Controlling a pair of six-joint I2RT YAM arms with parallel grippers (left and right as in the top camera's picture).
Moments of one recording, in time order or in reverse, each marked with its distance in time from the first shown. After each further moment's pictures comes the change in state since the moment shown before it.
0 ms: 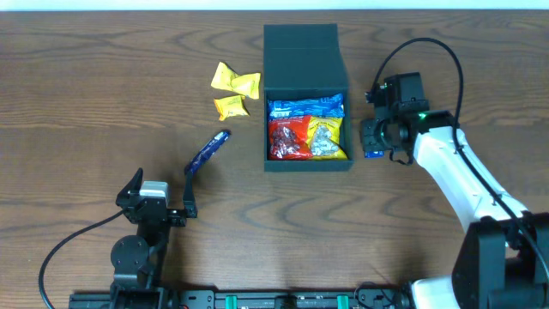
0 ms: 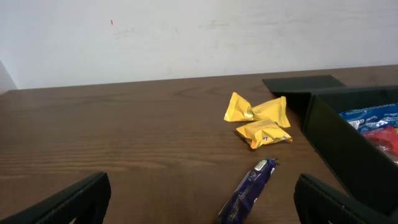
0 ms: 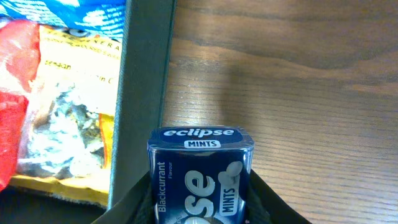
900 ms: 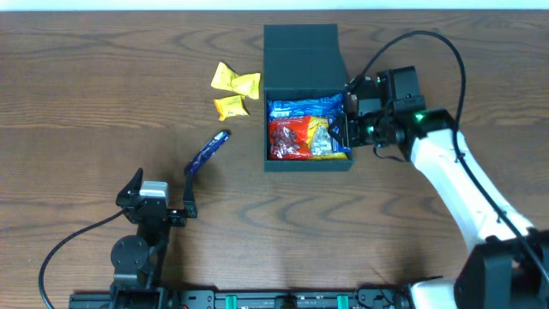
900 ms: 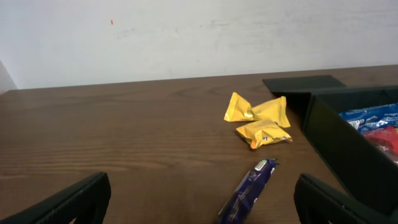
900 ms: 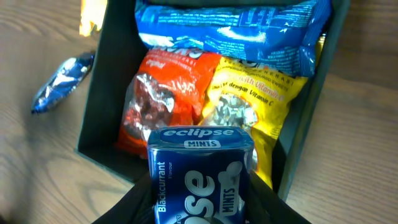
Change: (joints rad) left arm 0.000 0.000 0.000 0.000 0.000 0.000; right arm 0.068 -0.039 0.065 0.003 -0.342 0.112
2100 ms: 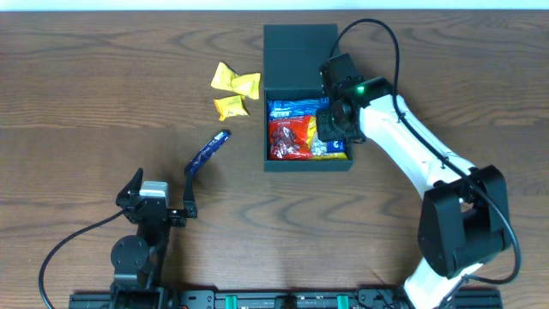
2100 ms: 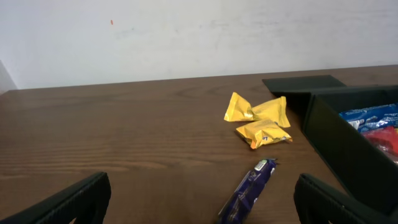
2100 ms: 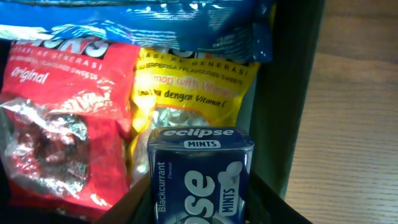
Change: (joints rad) left arm 0.000 0.000 0.000 0.000 0.000 0.000; right arm 0.179 0.285 0.264 -0.239 0.442 0.174
